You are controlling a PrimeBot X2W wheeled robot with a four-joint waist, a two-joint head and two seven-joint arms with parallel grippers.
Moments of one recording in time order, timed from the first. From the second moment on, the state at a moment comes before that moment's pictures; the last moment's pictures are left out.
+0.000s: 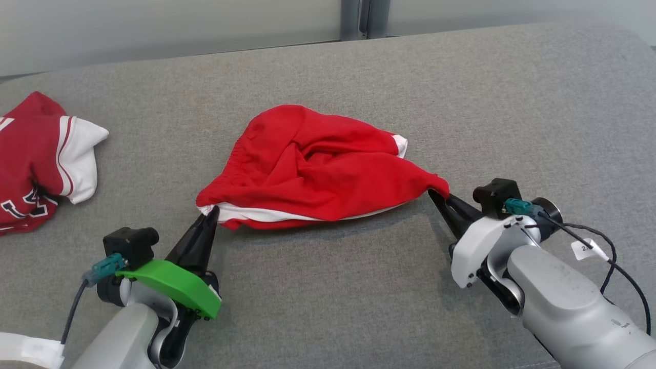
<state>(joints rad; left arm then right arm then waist) -0.40 0.35 -0.62 0.50 -0.85 -0.13 -0.26 -0.64 -0.28 0.76 0.80 0.54 0.13 -0.26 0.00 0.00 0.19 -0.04</state>
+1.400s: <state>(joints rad) -0.52 0.65 -0.45 -0.24 -0.91 0.09 0.01 -0.61 -0.47 0.40 -0.02 0.89 0.13 -0.02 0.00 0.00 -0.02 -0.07</state>
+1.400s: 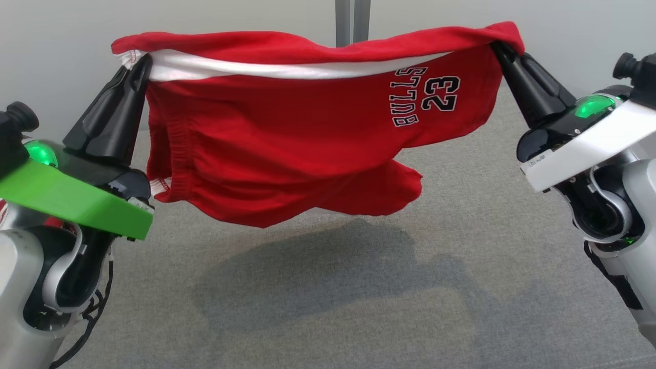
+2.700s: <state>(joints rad) -0.98 0.41 -0.57 0.59 -0.84 -0.11 -0.09 -1.01 -0.24 0.49 0.61 0.75 0.13 -0.09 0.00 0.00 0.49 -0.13</state>
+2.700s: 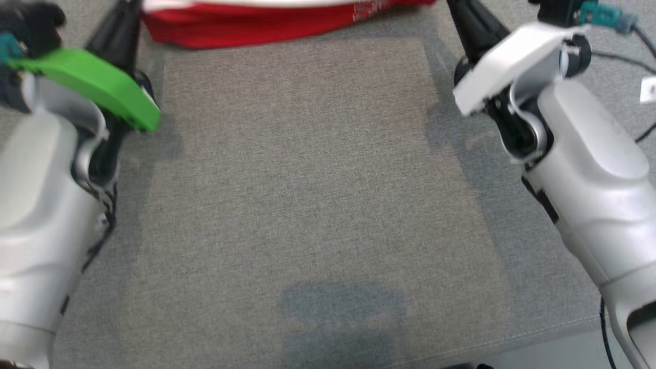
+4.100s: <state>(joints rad) 0.01 0.36 -0.48 0.08 -0.78 -0.03 -0.26 -0.08 -0.40 0.38 0.00 0.78 0.13 -0.02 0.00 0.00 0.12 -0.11</state>
